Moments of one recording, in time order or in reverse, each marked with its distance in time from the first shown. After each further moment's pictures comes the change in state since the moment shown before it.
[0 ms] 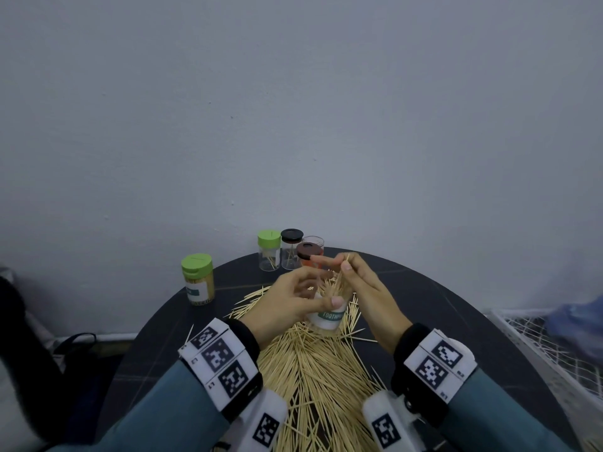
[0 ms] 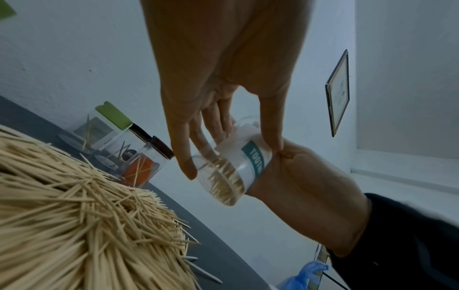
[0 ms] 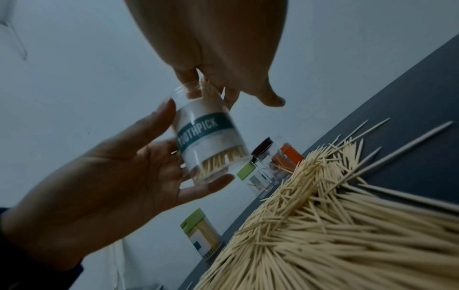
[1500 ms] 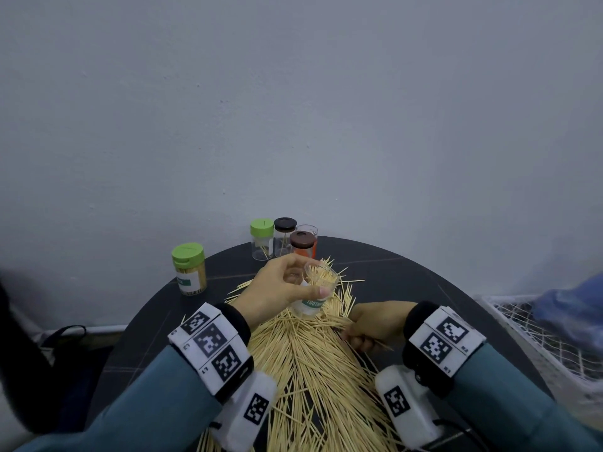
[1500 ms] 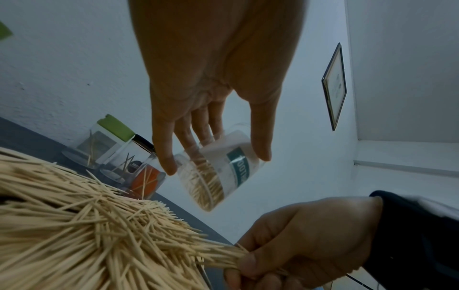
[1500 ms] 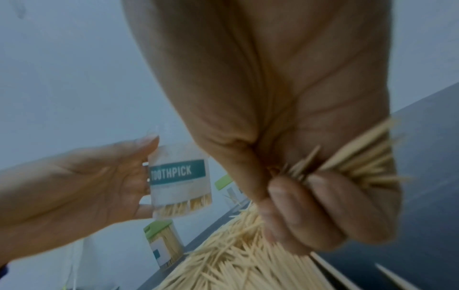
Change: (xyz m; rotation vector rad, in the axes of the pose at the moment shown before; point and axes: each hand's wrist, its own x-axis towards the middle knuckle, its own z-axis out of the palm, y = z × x) left_hand 0.011 -0.006 -0.009 0.116 0.048 0.012; right_hand 0.006 0.013 -0.026 -0.773 -0.506 0.923
